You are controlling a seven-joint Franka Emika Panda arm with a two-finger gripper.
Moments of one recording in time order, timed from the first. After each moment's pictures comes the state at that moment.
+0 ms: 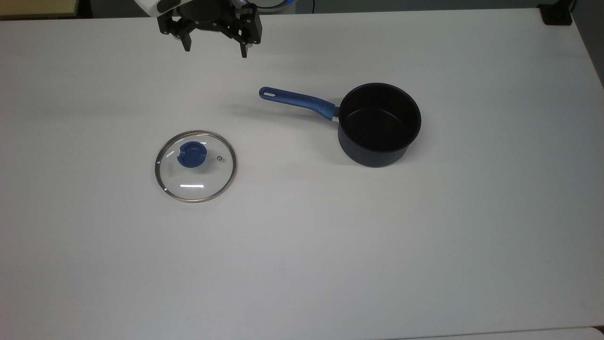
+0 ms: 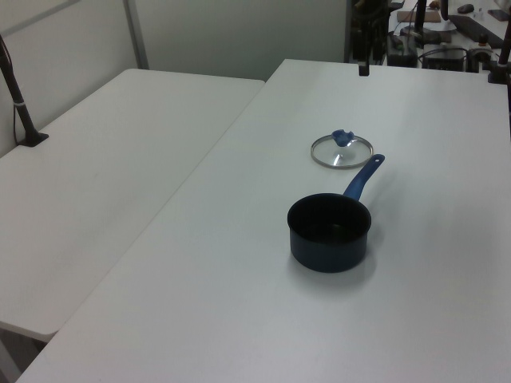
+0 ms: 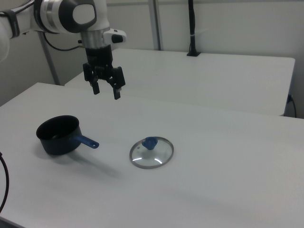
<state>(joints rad) 0.15 0.18 -0.20 -1.45 0.00 1.54 0.02</state>
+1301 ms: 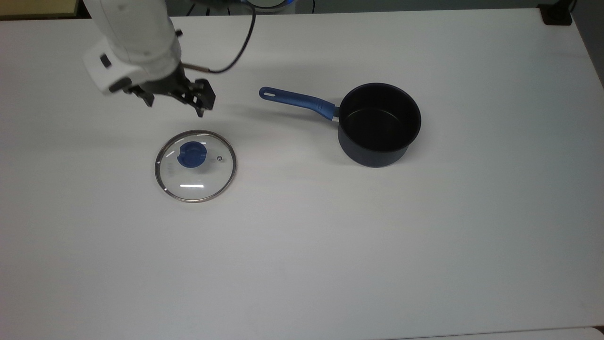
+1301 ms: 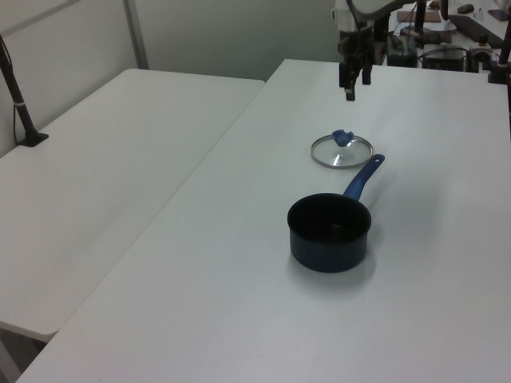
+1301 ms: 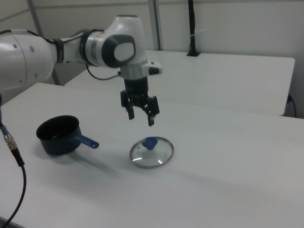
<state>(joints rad) 0.03 0.37 -0.21 -1.47 0.00 1.73 -0.02</state>
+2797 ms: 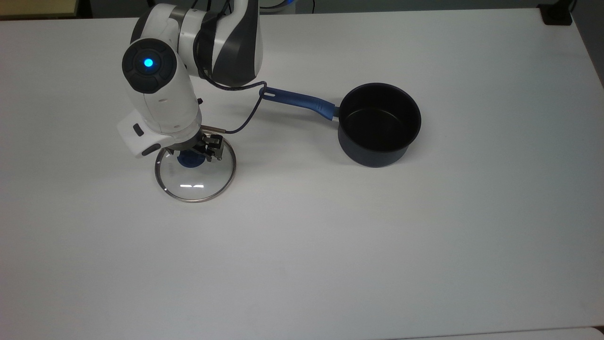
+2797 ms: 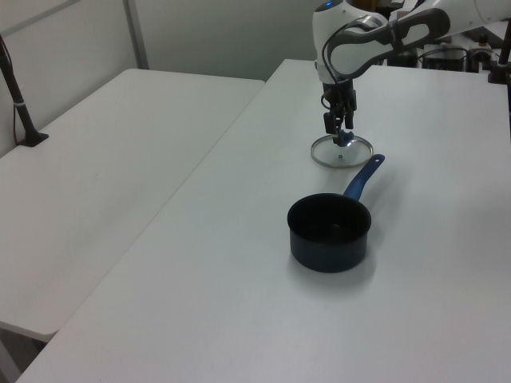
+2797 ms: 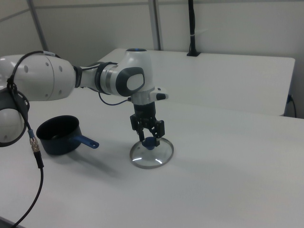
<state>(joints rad) 0.03 0.55 -0.20 -1.48 0.00 1.92 -0.01</state>
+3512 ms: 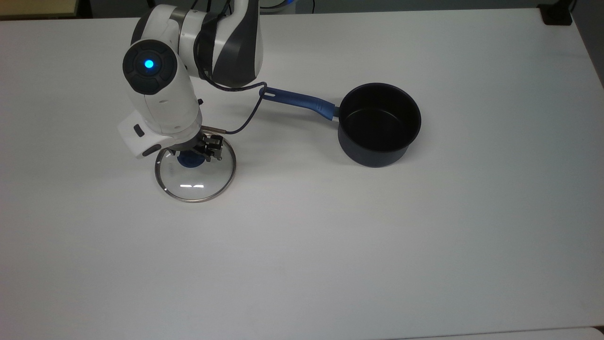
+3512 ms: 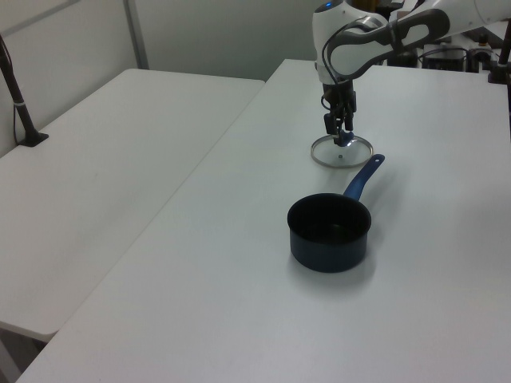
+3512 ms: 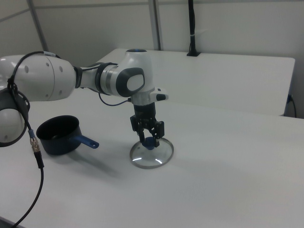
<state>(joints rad) 0.03 0.56 -0.20 -1.48 0.00 1.92 -0.01</state>
